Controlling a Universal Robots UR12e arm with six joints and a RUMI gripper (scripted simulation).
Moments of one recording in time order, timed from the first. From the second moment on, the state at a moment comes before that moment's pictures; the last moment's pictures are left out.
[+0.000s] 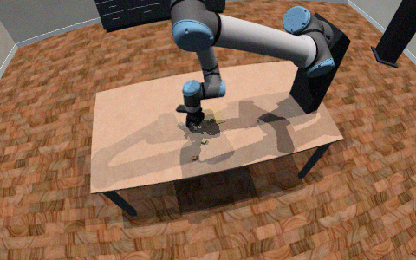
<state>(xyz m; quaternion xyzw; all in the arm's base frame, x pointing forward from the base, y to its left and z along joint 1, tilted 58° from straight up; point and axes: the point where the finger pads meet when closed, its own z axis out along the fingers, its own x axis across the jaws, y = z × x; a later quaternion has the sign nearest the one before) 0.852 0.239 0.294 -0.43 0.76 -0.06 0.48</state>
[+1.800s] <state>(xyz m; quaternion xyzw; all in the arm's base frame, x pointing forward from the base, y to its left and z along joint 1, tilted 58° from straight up) 0.839 0.235 0.305 -0.43 0.76 -0.06 0.48</state>
